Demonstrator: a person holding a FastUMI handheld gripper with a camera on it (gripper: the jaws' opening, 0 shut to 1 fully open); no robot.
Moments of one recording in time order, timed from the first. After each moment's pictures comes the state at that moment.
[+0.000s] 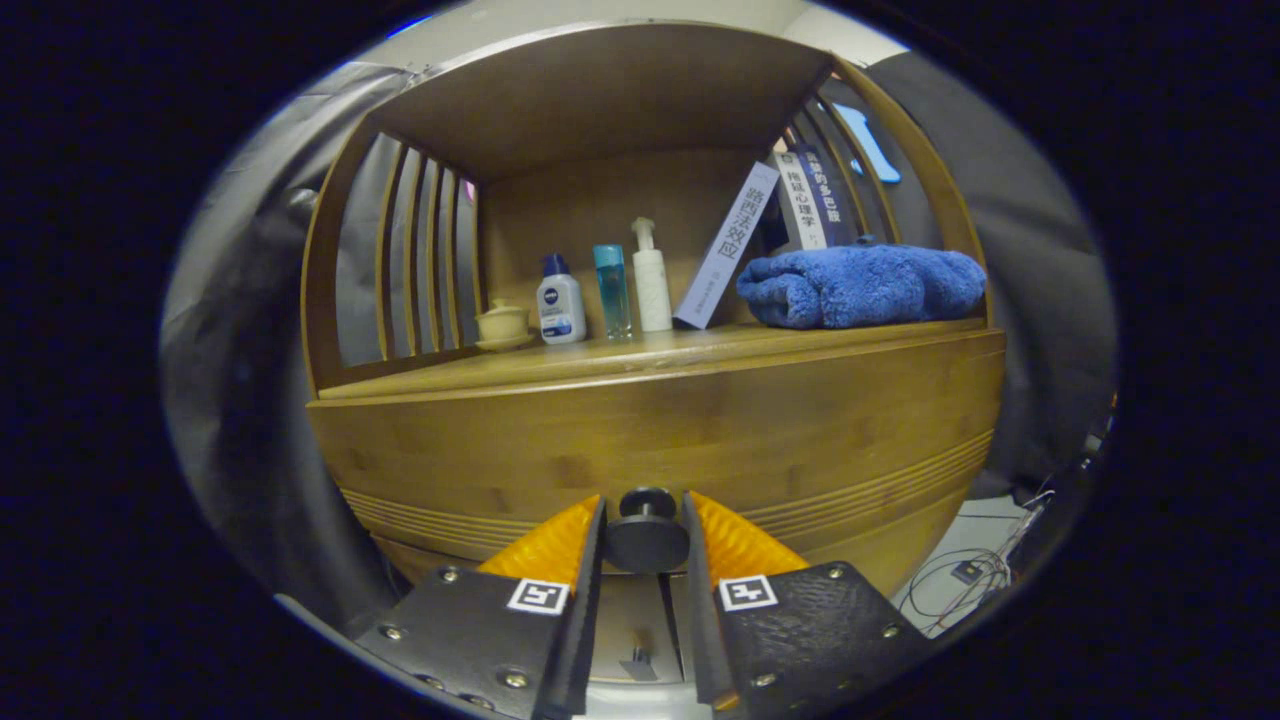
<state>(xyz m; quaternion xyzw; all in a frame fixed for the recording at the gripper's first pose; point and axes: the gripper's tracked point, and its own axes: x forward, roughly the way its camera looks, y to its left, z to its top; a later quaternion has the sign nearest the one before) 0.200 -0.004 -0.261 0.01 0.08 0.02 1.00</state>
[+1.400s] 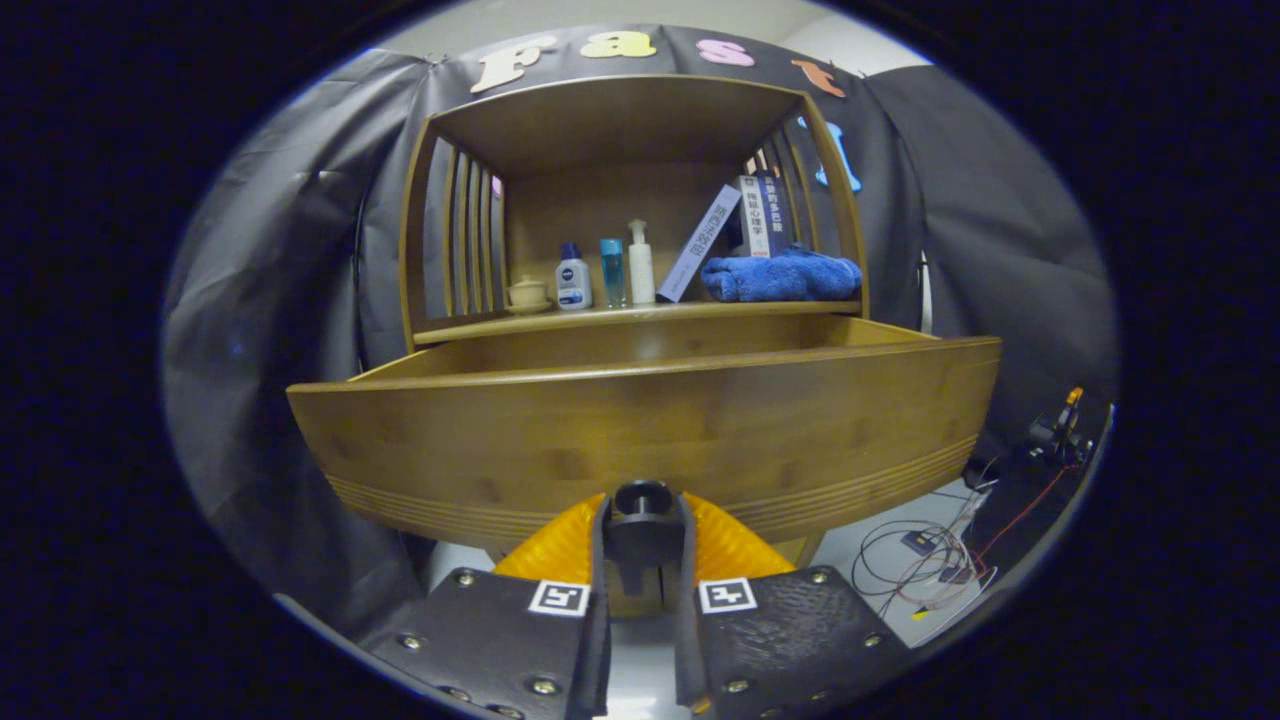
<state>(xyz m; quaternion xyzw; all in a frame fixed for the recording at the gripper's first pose) 0.009 -0.017 -0.266 -0.02 0.13 0.00 0.99</state>
